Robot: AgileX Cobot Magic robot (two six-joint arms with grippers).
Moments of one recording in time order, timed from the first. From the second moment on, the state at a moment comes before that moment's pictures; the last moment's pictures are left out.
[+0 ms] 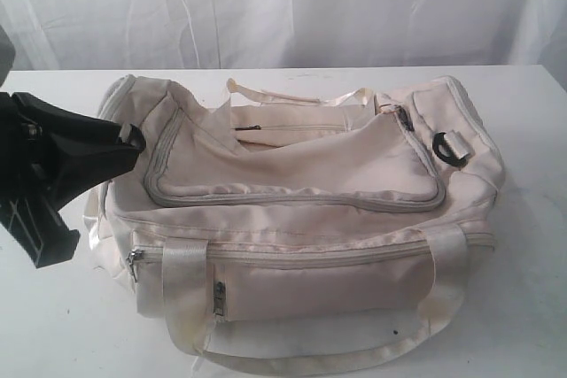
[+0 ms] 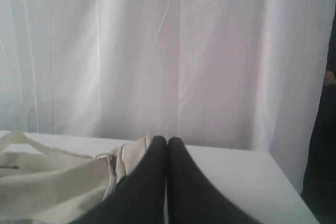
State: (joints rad) left arm -0.35 0.89 -0.62 -0.97 0.39 1.25; right arm 0.11 0.18 -0.08 0.12 -0.15 -0.14
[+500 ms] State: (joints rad) left arm -0.35 0.89 -0.62 -0.97 0.39 1.25; right arm 0.11 0.13 0.00 0.08 -0.05 -0.10
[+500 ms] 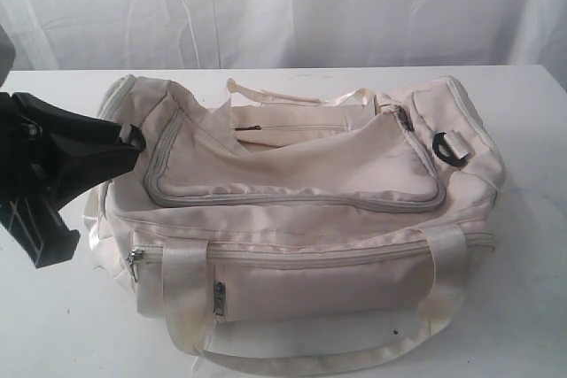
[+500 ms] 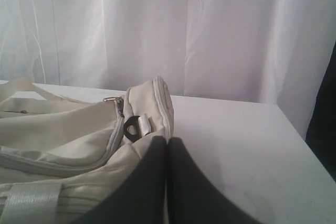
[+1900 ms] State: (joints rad) left arm -0.35 0.89 -0.62 -0.97 0.39 1.25; right arm 0.11 0.01 0.00 0.08 0.11 -0.09
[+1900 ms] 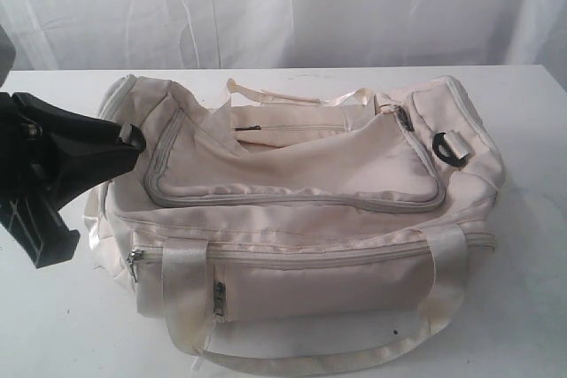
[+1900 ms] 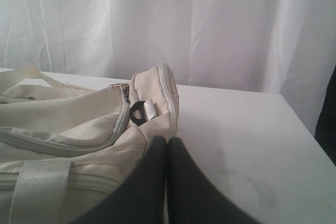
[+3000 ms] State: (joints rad) left arm -0.35 0.46 -0.27 -0.25 0.18 0.39; right arm 0.11 0.01 0.00 0.08 0.11 -0.09
